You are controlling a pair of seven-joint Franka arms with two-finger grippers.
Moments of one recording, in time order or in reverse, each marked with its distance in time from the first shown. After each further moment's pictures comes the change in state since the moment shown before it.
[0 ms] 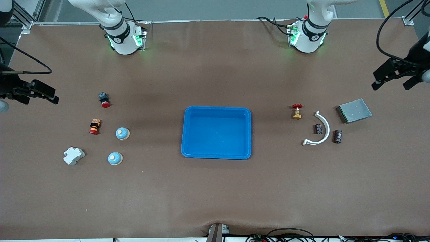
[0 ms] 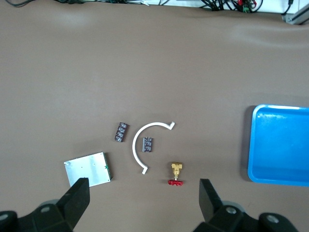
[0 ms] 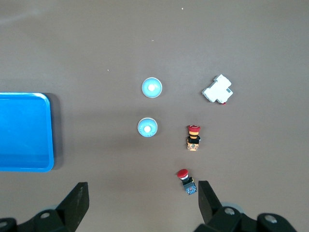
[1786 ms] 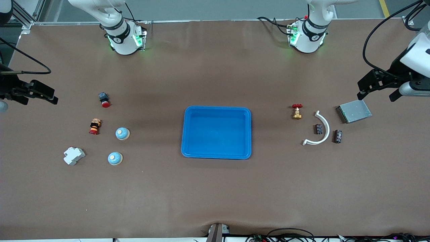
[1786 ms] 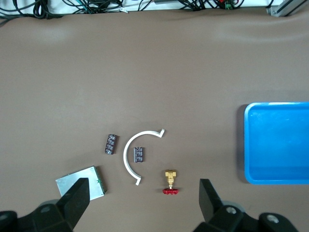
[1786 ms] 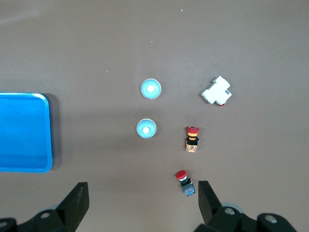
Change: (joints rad) left arm -0.049 0.093 -0.058 0.066 0.052 0.023 0.002; right arm 0.000 -0.002 -0.006 -0.003 -0.001 0.004 -0.007
